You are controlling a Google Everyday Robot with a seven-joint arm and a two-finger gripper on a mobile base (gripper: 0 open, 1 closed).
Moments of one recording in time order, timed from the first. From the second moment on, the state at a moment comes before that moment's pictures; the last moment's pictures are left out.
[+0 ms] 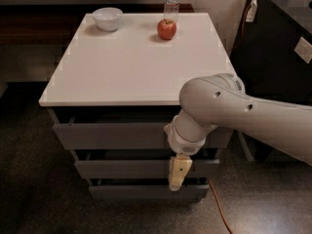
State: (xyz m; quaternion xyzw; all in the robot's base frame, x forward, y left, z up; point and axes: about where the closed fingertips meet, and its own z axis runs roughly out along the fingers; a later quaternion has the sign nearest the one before) arm 0.460 -0.062 0.705 -0.70 0.70 0.06 0.13
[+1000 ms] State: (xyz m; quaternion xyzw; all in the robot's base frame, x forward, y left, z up) arm 0.451 -0.029 0.617 -0.75 0.65 -0.02 0.11
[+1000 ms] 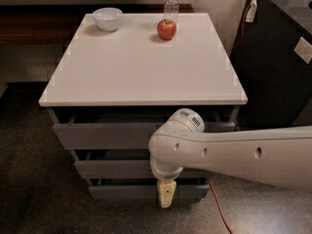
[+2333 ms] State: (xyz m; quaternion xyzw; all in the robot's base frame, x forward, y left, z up) arm 0.480 0.026 0.492 -0.75 0.65 0.02 0.12
